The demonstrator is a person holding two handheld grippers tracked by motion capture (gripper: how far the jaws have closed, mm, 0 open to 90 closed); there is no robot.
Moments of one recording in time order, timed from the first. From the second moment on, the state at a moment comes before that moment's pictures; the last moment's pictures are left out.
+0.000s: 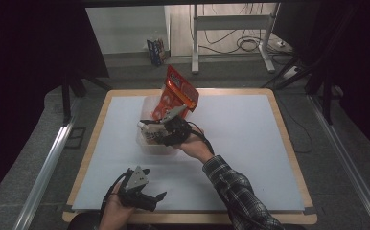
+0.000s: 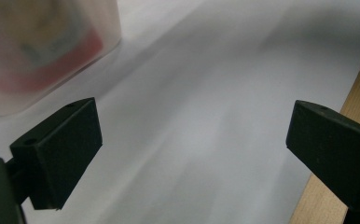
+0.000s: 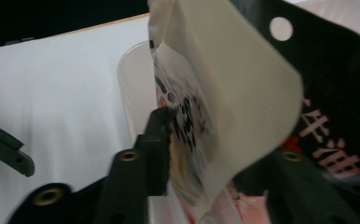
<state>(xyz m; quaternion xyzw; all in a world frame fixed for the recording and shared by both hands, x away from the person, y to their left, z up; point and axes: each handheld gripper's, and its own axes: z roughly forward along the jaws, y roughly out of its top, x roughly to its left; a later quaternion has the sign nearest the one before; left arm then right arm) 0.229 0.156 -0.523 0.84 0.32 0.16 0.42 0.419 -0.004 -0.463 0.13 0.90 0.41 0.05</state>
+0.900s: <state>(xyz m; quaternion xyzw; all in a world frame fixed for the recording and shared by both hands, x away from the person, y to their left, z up) 0.229 0.156 -0.522 0.84 0.32 0.16 0.41 0.408 -0.020 -0.448 0.16 0.90 0.41 0.03</state>
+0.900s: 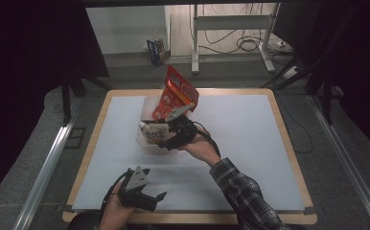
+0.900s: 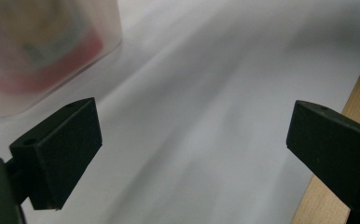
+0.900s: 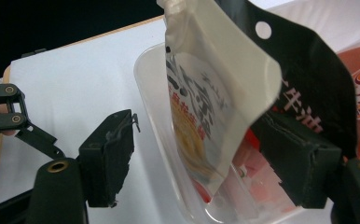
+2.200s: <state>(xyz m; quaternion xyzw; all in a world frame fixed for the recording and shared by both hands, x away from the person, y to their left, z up) 0.229 0.156 -0.521 0.83 0.32 0.16 0.43 0.384 -0.054 -0.458 0.18 0.89 0.41 0.09</state>
